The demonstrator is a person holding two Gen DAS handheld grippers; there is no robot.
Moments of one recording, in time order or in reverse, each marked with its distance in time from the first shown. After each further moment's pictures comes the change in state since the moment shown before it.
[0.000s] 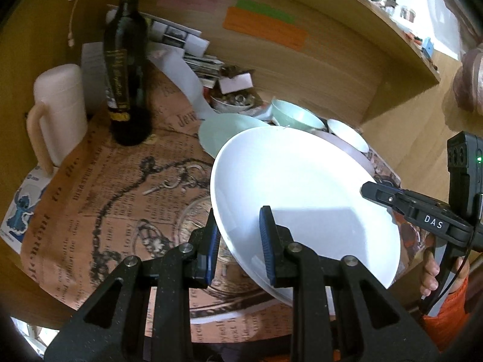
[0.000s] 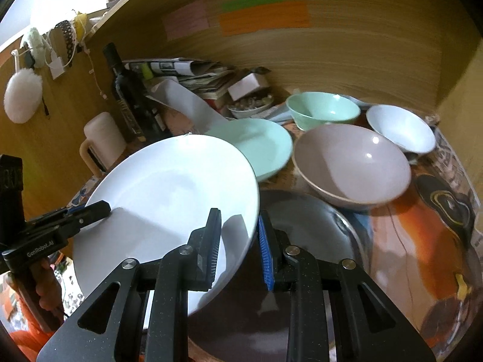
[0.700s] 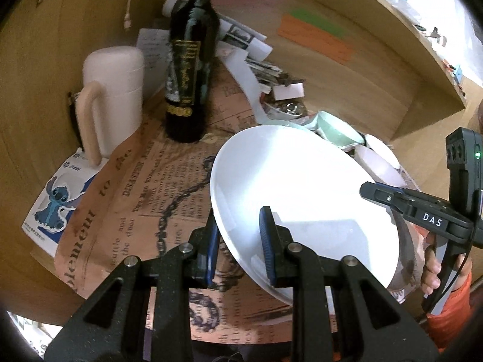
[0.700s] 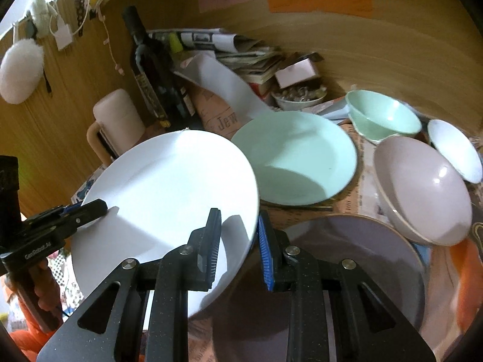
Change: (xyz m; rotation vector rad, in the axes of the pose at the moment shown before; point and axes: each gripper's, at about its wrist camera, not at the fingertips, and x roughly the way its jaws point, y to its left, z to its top) left arm -0.011 0.068 0.001 -0.090 -0.023 0.089; right arm 0.059 0.049 0.025 -0.087 0.076 0.075
